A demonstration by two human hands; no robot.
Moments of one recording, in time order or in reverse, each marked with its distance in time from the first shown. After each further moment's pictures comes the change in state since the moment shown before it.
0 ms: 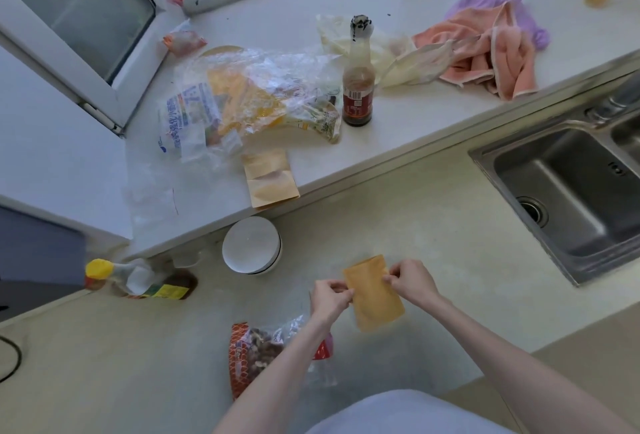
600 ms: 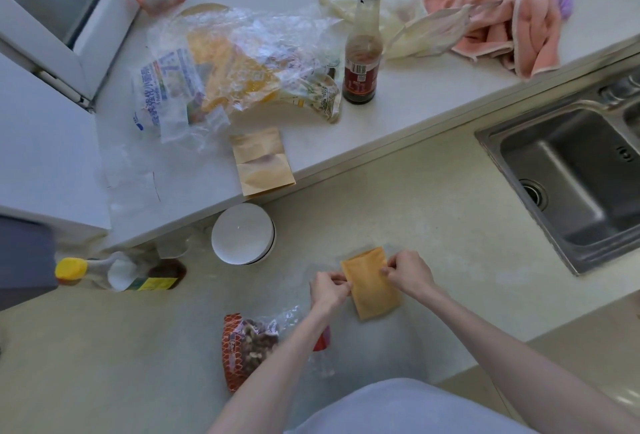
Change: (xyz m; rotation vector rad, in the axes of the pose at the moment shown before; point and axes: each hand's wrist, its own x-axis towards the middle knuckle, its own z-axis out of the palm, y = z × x) left_hand 0.031 -0.018 0.013 0.139 -0.039 -0.058; right_hand 0.023 0.004 0.018 -0.037 -0.059 0.116
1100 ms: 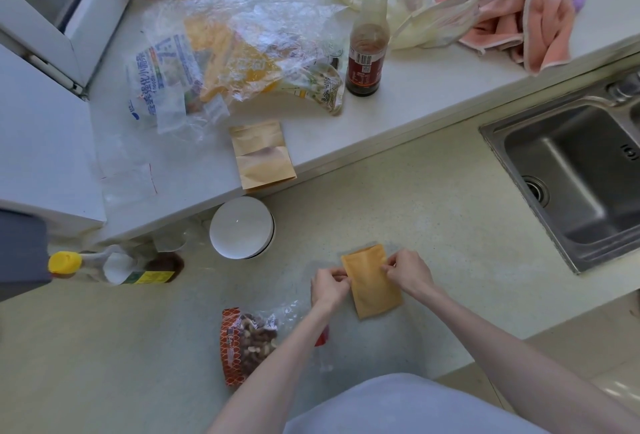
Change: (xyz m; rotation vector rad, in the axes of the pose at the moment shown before) left_hand 0.004 -0.005 0.004 0.018 -0.025 0.018; right_hand 0.007 0.004 0.014 -0.002 0.023 0.048
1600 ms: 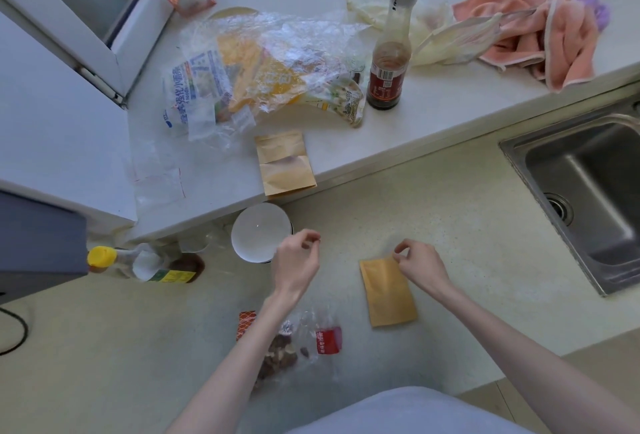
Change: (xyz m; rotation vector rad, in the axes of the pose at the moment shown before) left_hand -0.020 0.039 -0.112 0.217 0.385 0.583; right_hand -0.002 -0.028 -0.031 0.076 0.111 -0.159
